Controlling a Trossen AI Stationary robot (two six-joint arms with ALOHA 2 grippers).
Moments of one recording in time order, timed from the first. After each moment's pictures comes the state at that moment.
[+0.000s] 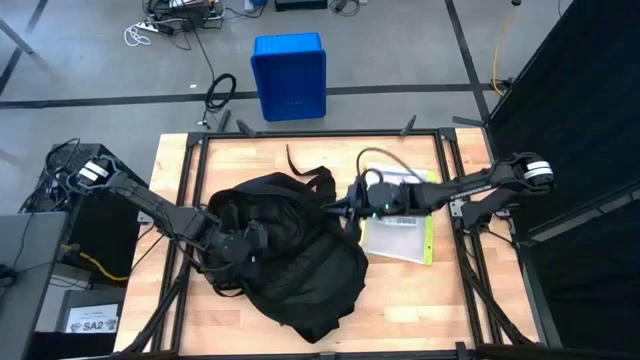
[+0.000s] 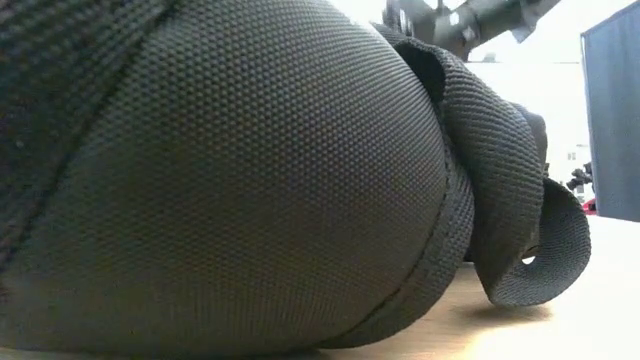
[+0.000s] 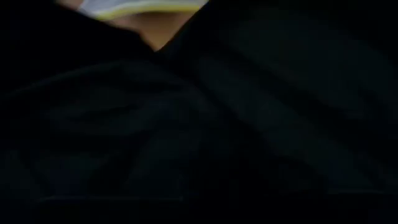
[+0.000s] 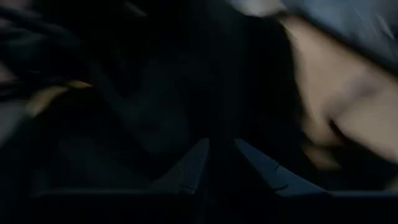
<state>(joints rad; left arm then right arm) -0.48 1.15 0.67 -0.29 -0.49 -0.22 0.10 1.45 0.84 0.24 0.20 0.22</state>
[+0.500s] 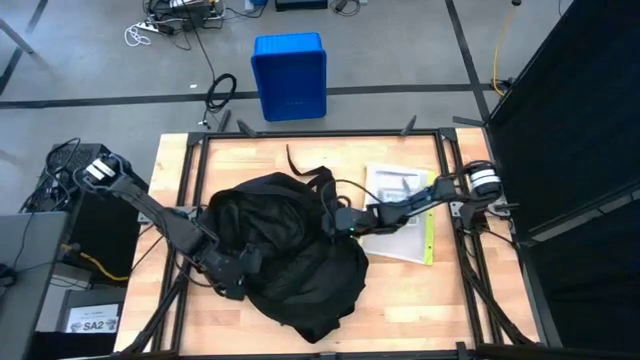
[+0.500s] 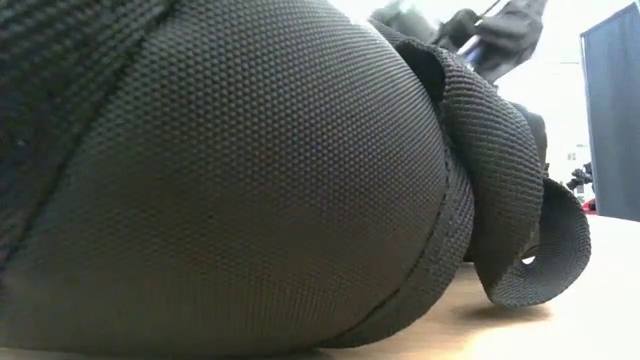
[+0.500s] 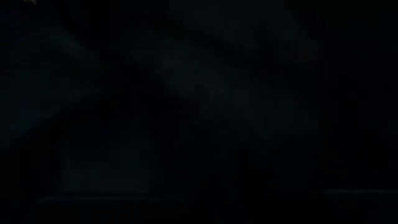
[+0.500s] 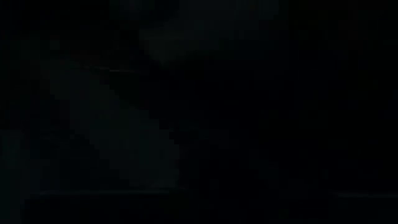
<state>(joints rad) -0.62 1.22 0.67 -0.40 -0.35 -0.33 0.09 1.88 0.94 0.30 0.15 0.19</state>
